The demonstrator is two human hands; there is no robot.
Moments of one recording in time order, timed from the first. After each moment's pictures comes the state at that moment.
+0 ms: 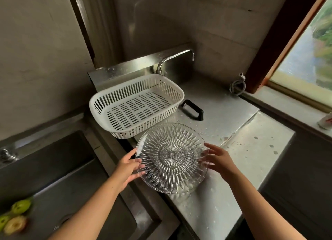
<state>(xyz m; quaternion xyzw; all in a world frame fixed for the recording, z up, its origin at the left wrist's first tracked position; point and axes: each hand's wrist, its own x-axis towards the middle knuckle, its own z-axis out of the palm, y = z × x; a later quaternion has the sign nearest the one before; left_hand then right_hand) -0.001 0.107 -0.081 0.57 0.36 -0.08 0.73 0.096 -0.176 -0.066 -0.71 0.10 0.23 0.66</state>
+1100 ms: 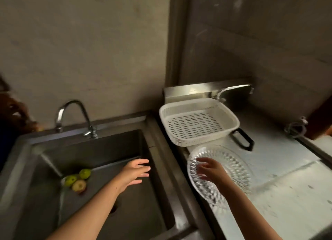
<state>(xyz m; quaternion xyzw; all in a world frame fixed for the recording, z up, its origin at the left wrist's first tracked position) -0.132 0.207 -0.013 0.64 0.35 -0.08 0.67 0.022 -0.024 0.002 -0.77 -0.08 0.32 0.54</state>
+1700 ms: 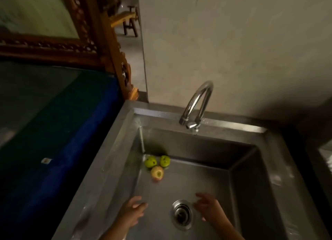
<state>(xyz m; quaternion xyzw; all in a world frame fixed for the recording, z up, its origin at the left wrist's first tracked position) -0.346 0.399 -0.190 0.38 0.67 0.08 0.64 -0.111 0.305 -0.210 -0.79 -0.25 0.48 0.29</state>
